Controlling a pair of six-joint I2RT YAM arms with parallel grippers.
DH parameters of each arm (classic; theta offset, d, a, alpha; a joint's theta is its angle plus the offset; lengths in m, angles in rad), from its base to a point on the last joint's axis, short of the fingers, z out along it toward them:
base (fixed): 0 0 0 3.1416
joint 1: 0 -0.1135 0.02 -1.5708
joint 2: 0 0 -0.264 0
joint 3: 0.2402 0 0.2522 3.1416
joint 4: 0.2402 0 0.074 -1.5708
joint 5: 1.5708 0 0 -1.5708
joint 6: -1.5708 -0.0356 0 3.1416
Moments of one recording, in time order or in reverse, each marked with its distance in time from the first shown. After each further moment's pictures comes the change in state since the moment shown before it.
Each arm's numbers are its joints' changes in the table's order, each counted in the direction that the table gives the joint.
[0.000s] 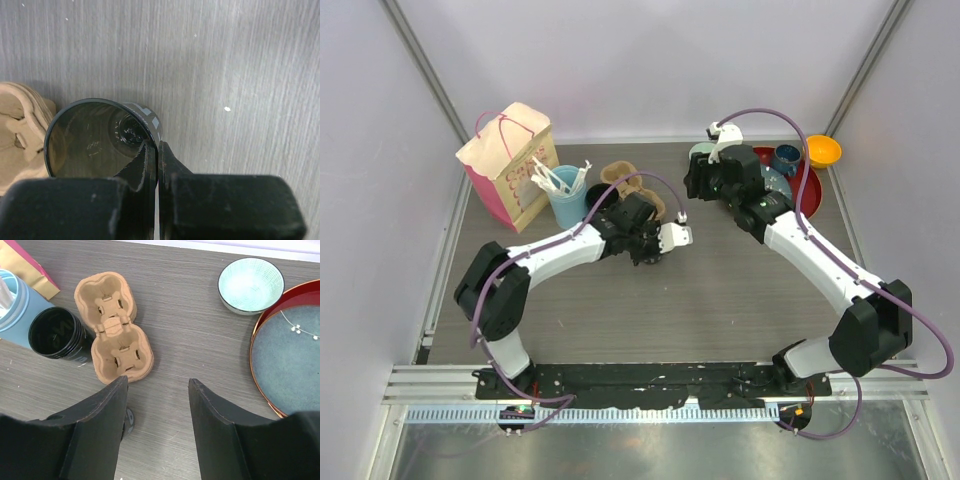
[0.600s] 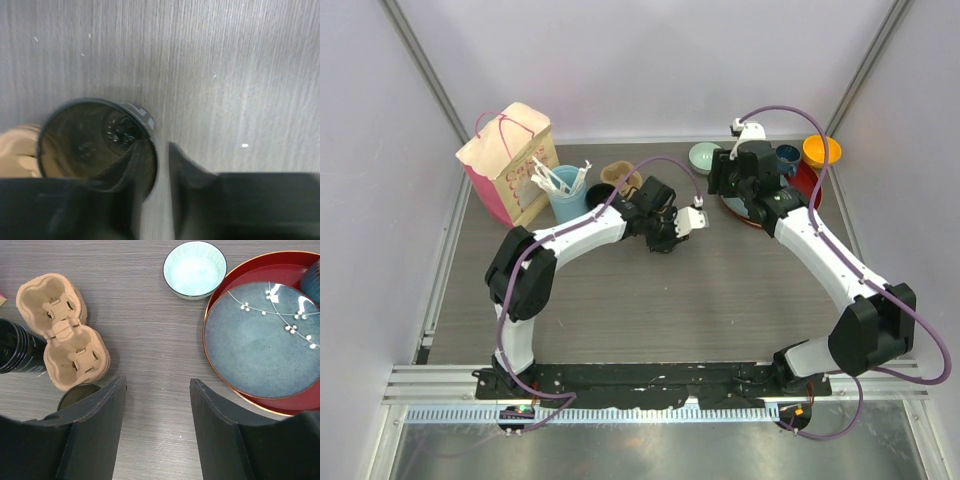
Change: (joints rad) left arm 0.000 -0.220 0.301 0.113 0.034 0.026; right arm 0.113 0.004 0.008 0.086 0.060 -0.004
